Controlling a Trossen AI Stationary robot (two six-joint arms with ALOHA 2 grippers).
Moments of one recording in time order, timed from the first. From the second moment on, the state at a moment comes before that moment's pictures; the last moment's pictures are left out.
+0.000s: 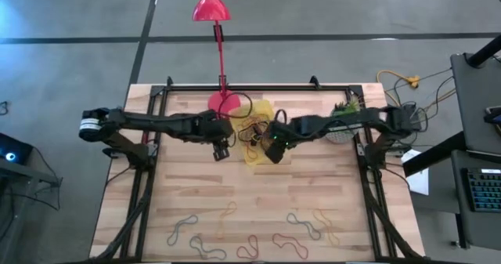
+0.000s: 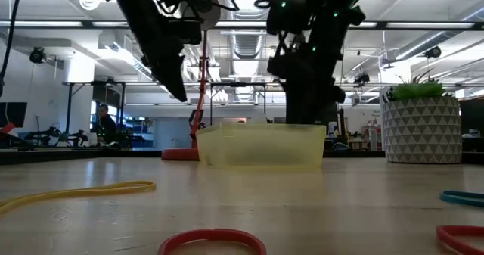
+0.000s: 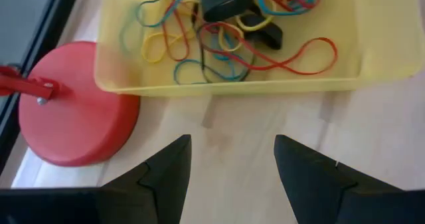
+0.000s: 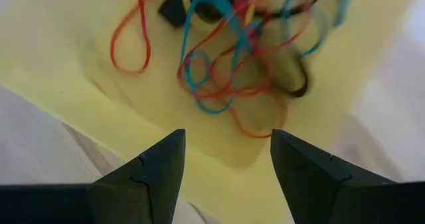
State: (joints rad) left arm 0.09 1.41 1.03 -0.66 -0.30 -0.16; right arm -0.10 1.74 1.17 -0.64 0.13 0.61
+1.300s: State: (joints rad) left arm 0.58 1.64 1.18 -0.31 0.19 0.44; right arm -0.03 1.37 1.43 -1.07 0.29 0.54
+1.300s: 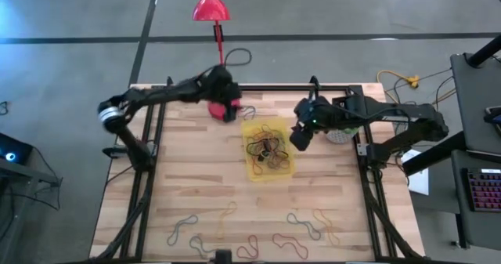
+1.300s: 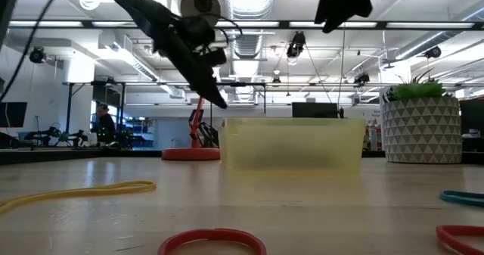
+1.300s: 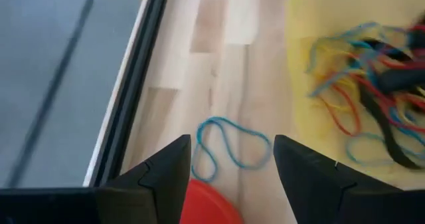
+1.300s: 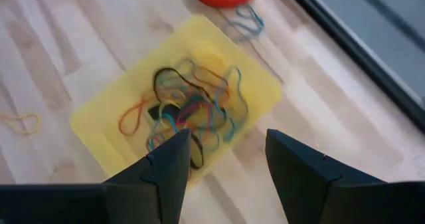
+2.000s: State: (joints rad) left arm 0.66 2.14 1.73 -0.76 0.20 0.66; right arm -0.03 1.42 1.38 -1.06 0.36 0.61
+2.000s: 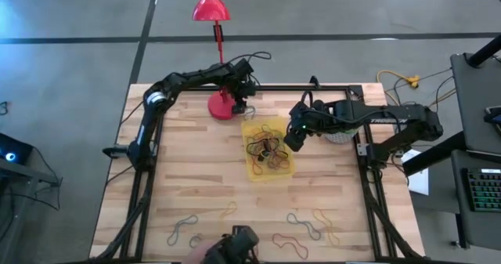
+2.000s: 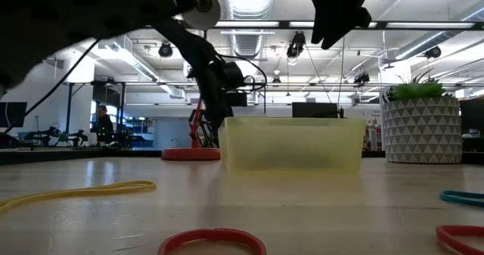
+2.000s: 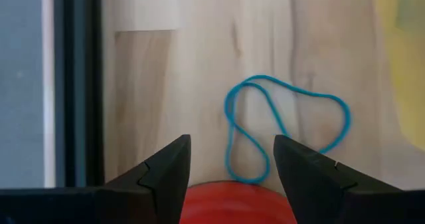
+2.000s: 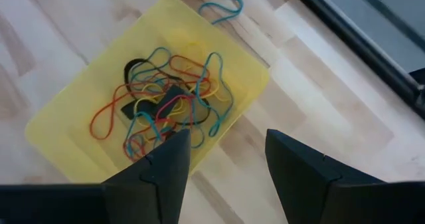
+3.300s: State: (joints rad) left arm 0.66 2.26 1.76 -0.74 0.12 0.64; right arm -0.05 1.42 1.35 -1.07 0.38 0.63
